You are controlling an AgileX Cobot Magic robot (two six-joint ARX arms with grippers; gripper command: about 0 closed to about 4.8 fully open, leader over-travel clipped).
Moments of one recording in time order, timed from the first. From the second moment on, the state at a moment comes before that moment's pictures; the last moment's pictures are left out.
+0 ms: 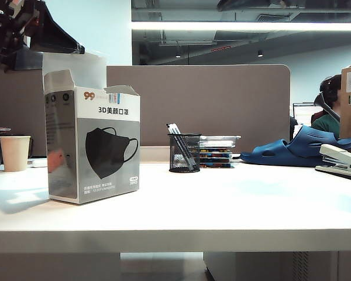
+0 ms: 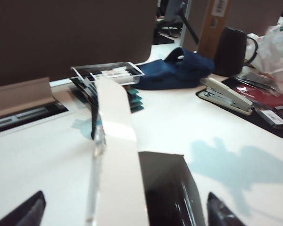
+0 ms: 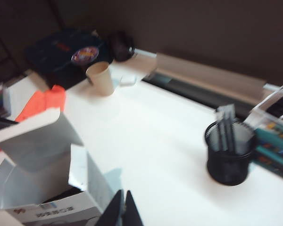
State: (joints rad) left arm -0.02 1.28 0.73 0.45 0.73 0.04; right arm 0.27 1.52 1.48 -0.24 -0.54 0.05
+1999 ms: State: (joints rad) left arm 0.04 0.54 0.74 -0.07 0.20 0.05; right arm 0.02 0.74 1.03 -0.53 -0.11 -0.05
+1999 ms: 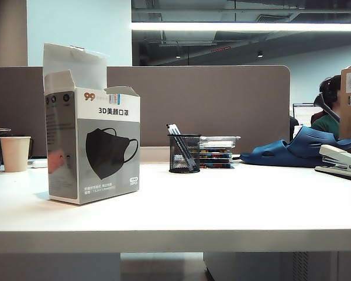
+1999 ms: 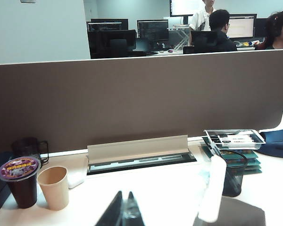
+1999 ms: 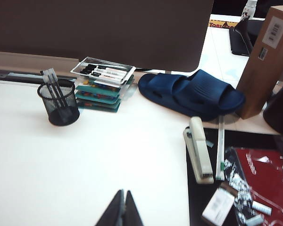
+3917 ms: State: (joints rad) left arm 0.04 0.00 0.04 0.10 0.13 -0.04; right arm 0.02 0.00 0.07 -0.10 -0.12 0.06
